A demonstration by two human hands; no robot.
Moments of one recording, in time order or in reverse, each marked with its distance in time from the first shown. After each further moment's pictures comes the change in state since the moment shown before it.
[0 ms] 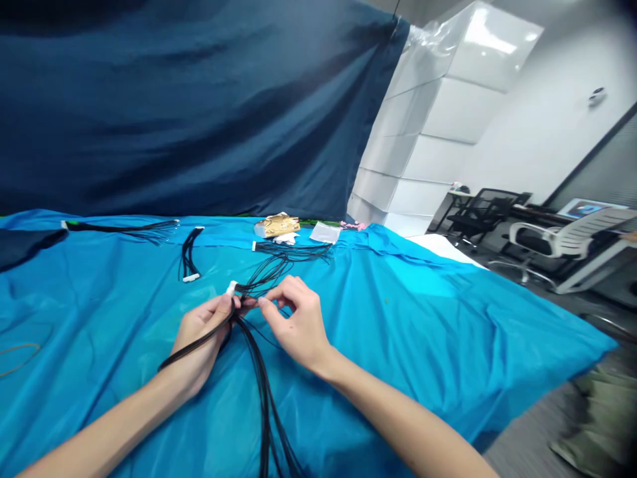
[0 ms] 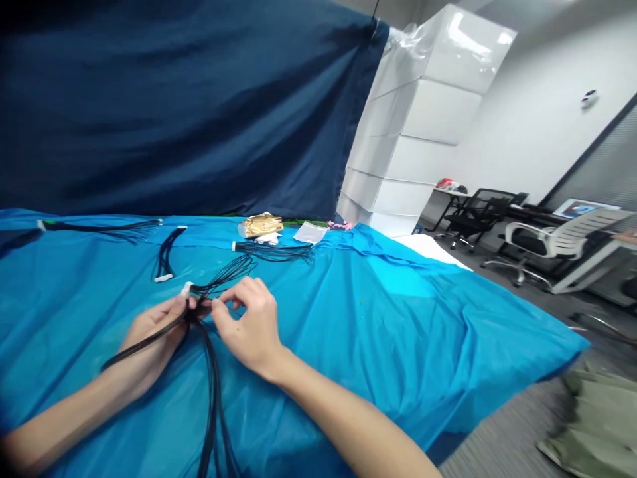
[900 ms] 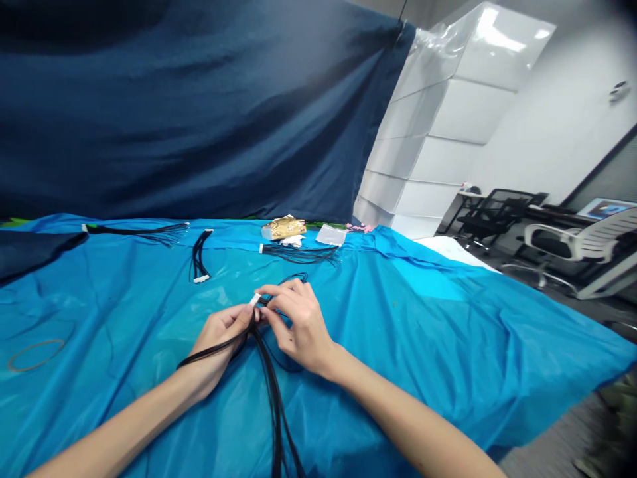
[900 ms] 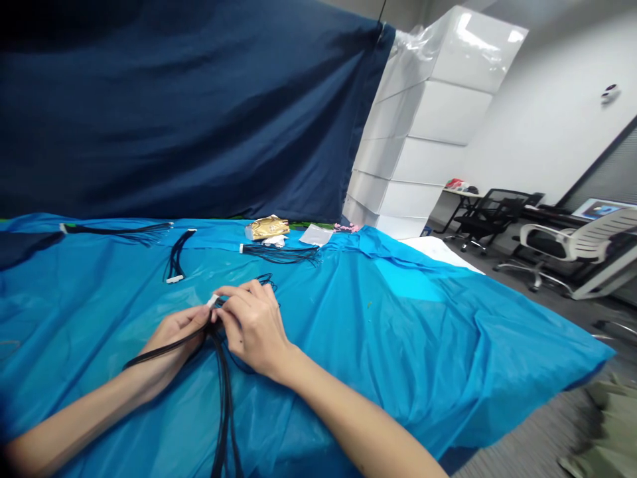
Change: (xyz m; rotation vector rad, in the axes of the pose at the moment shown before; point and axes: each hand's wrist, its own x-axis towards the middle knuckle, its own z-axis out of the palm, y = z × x) left_hand -0.005 -0.005 -0.004 0.188 -0.155 -0.066; right_hand -0.005 0.011 -0.002 -0.234 -0.193 -0.323
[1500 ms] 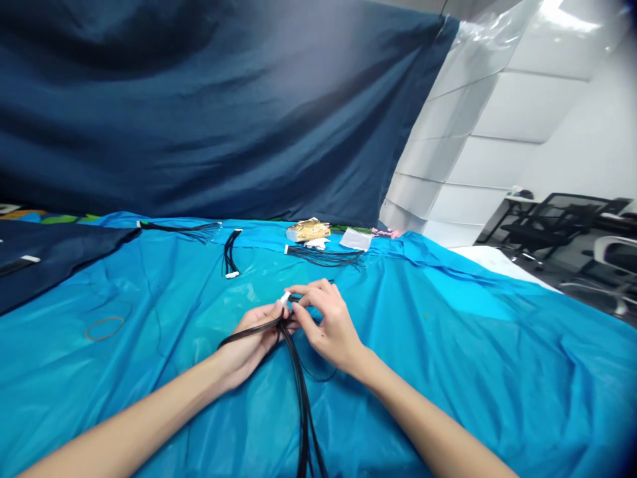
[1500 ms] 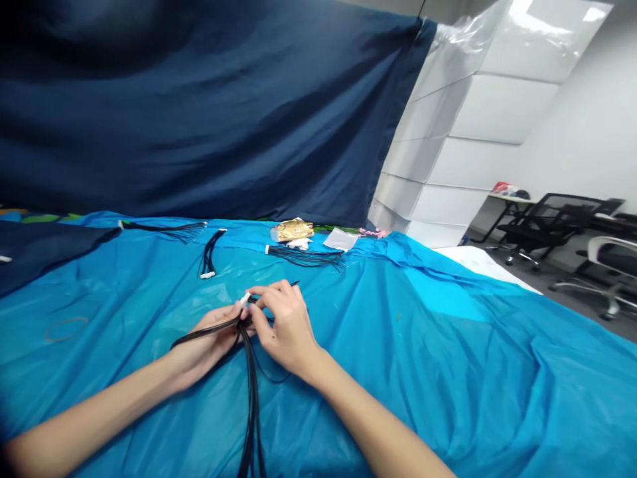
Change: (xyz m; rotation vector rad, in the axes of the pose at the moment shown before) left_hand 0.001 -0.003 0.004 -0.436 -0.185 -0.068; right_hand 0.003 -0.001 -0.004 0.148 -0.030 0.105
